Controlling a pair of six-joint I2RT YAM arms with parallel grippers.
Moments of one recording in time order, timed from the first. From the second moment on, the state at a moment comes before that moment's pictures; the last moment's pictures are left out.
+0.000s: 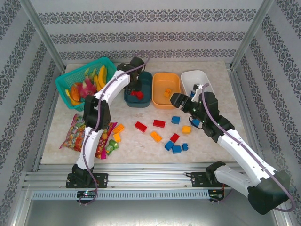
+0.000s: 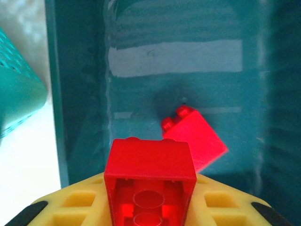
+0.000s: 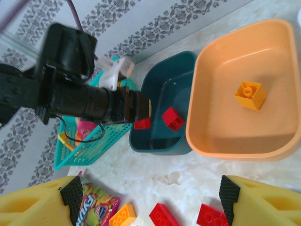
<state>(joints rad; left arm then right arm) -0.39 2.38 2.28 -1.16 -0.15 -0.38 0.41 0.99 0.79 -0.15 -0.16 0.76</state>
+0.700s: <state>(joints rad) -0.37 2.37 2.30 -1.18 0.01 -0.47 0.19 1.22 0.93 -0.58 -0.03 0.72</state>
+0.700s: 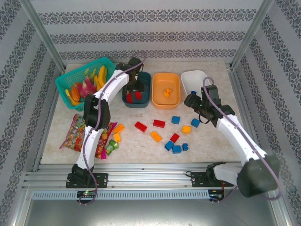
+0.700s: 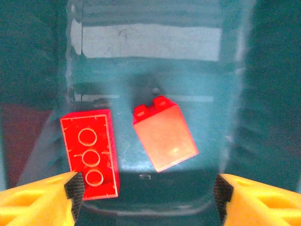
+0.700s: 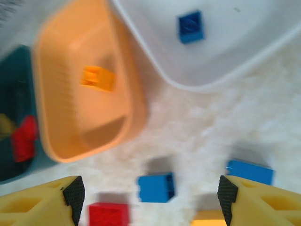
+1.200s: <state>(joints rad) -0.43 1.74 1.79 -0.89 0.23 -0.59 0.05 1.64 0.95 -0.69 -0.15 0.57</state>
